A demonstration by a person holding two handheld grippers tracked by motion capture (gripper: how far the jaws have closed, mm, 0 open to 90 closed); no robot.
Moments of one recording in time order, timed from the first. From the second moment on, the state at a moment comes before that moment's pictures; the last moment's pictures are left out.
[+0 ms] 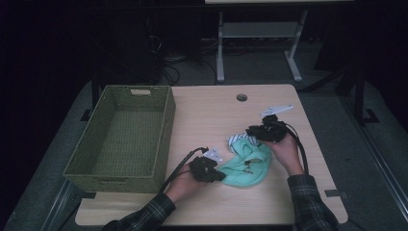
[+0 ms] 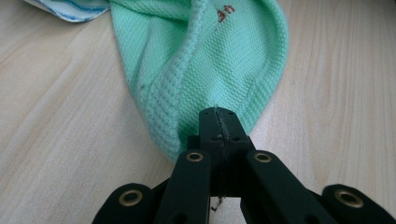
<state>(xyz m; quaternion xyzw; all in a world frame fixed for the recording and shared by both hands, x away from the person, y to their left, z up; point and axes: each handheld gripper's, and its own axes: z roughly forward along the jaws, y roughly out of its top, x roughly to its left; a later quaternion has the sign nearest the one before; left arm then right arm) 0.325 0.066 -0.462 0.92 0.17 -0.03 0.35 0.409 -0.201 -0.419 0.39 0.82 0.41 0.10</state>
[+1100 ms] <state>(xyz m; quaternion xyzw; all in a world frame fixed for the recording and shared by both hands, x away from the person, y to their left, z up) 0.323 0.064 -0.461 0.92 0.18 -0.03 0.35 0.410 -0.139 -0.461 0.35 0.87 0.33 0.09</state>
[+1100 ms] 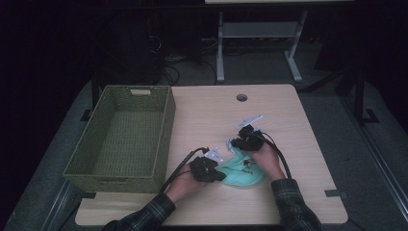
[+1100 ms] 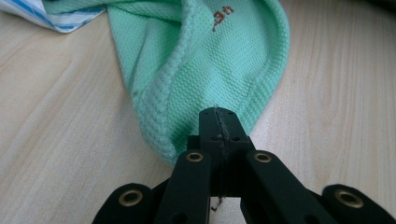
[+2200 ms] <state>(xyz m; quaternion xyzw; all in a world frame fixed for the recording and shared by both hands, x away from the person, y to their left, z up) 0.324 0.064 -0.462 0.92 0.18 -0.03 0.35 0.462 -0.177 -0.437 0.44 0.80 0.39 0.15</state>
